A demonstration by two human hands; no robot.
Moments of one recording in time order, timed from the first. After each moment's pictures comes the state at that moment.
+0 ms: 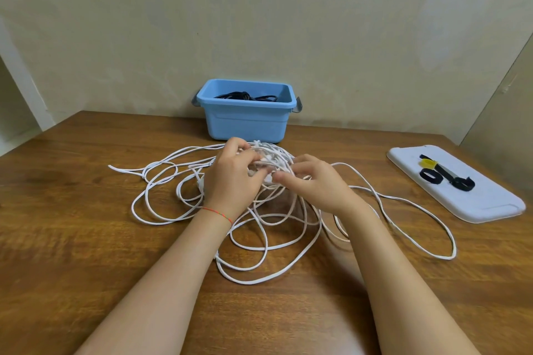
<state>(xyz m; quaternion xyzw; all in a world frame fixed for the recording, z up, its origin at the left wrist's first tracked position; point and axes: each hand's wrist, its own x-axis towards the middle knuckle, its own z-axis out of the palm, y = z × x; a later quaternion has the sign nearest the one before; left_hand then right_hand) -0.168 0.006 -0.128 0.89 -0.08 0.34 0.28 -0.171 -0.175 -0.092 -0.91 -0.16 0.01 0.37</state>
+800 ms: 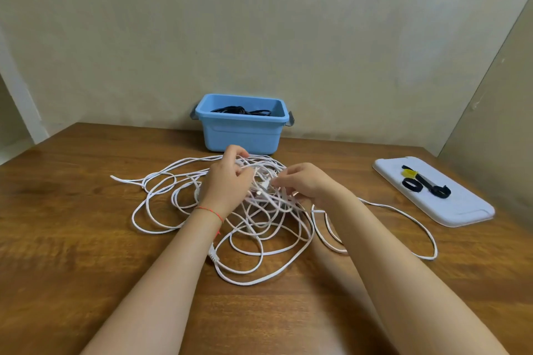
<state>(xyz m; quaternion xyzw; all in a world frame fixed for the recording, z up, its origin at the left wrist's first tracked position) -0.171 0.018 -0.107 0.88 -0.02 0.18 0.44 -0.144 -0.161 -0.081 -0.88 -0.02 0.13 0.46</state>
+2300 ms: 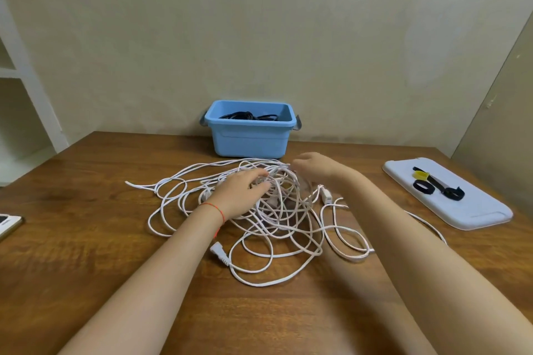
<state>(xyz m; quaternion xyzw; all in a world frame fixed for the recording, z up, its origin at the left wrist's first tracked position) -0.155 0.030 -0.110 0.94 -0.10 0.01 0.34 -0.115 -0.169 -0.061 -0.93 -0.07 0.09 0.34</state>
